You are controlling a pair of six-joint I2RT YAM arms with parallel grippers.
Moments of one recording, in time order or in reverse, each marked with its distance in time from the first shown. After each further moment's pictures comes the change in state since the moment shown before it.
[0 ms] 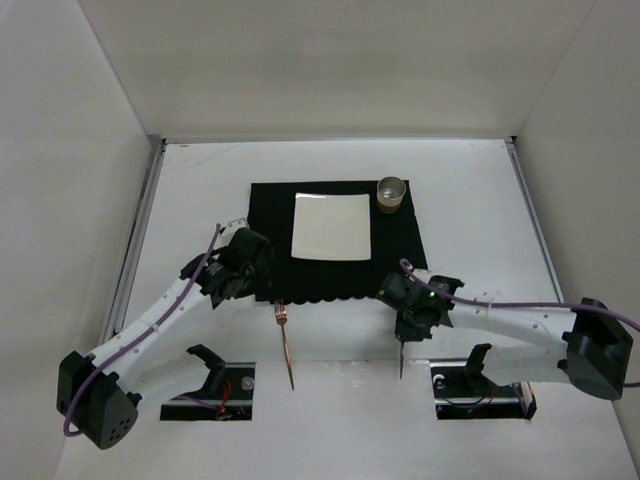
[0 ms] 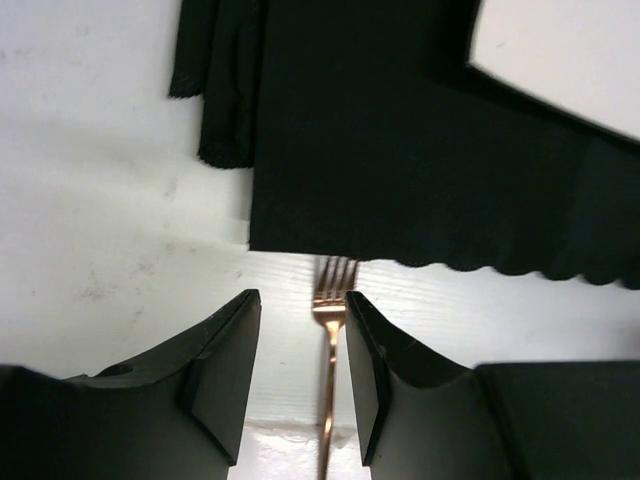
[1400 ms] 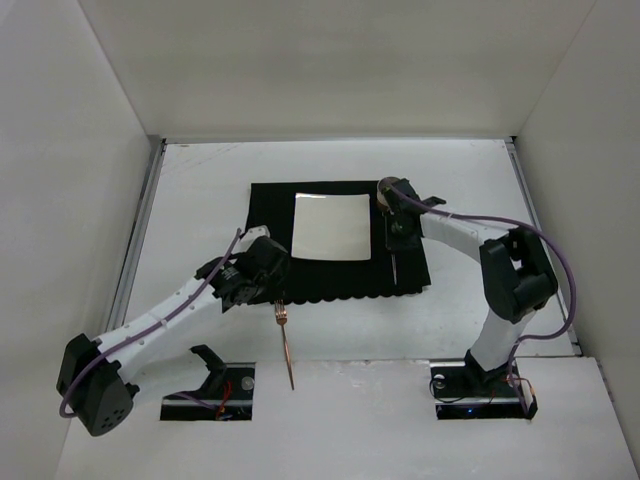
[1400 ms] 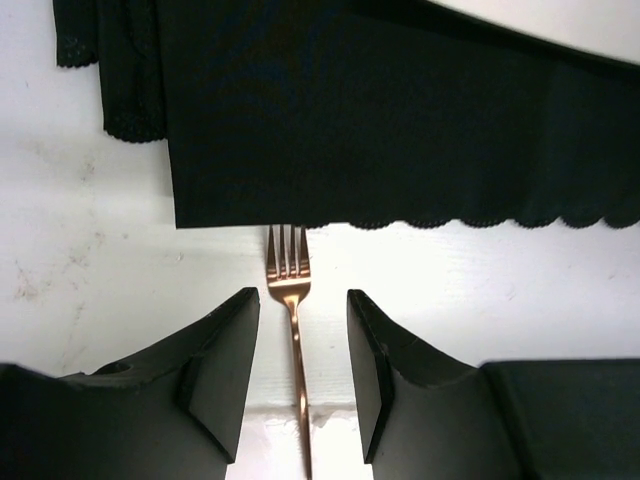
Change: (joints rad) left arm -0.138 0.061 0.009 0.040 0.014 -0.042; right arm -0.557 0.558 0.505 0.325 -0.051 -0.736
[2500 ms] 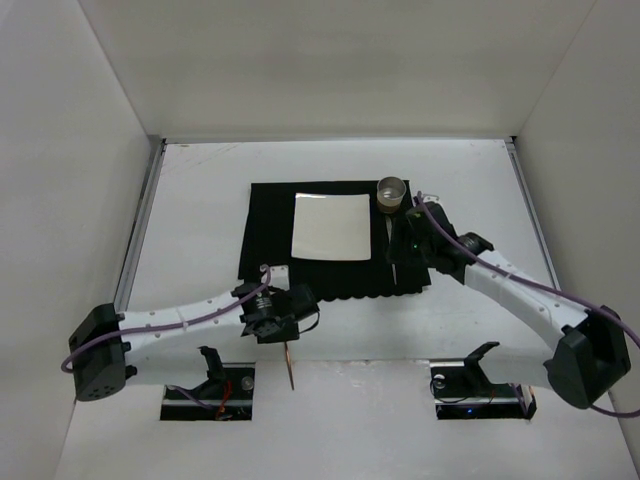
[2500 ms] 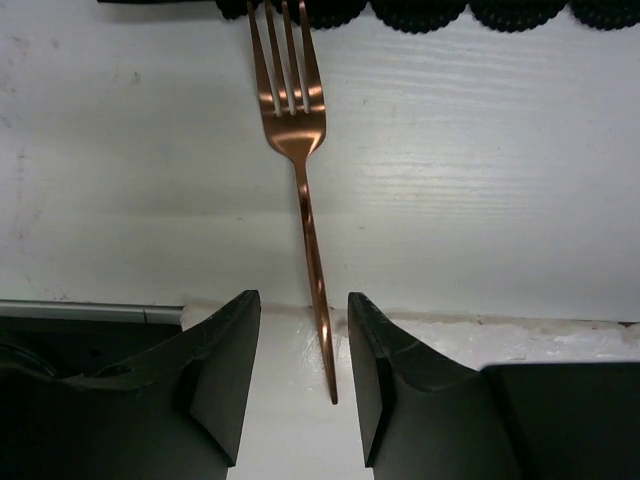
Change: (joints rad) left arm -0.417 0.093 -0.032 -0.193 -0.067 -0.351; right arm 0.093 -0.529 -0.280 0.042 0.048 0.145
